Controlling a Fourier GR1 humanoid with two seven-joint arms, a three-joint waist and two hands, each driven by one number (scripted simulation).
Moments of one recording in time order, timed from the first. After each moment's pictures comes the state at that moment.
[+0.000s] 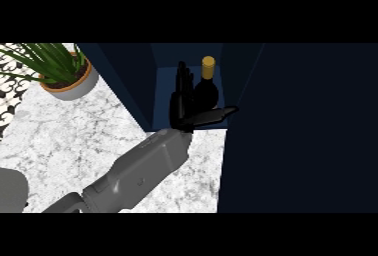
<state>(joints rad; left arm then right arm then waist) -0.94 0.00 -0.92 -0.58 1.56 0.52 -0.92 -0.11 -0.03 0.10 -2.33 -0.19 0.17 0.48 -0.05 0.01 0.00</state>
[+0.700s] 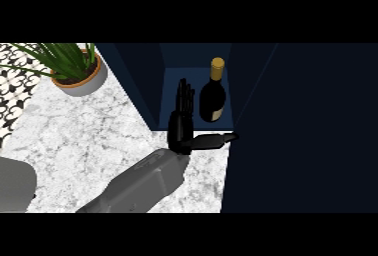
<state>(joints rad) -0.76 0.03 -0.91 -0.78 1.37 0.56 -0.95 -0.08 -0.04 0.07 -2.33 -0.18 0.16 0.47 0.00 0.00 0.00</state>
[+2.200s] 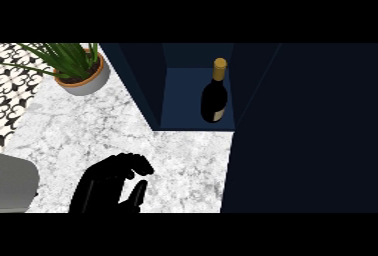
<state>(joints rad) -0.21 0.66 -0.90 -1.78 1.03 0.47 -0.75 0.00 -0.16 0.14 -2.39 -0.27 0.36 0.50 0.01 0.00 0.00</state>
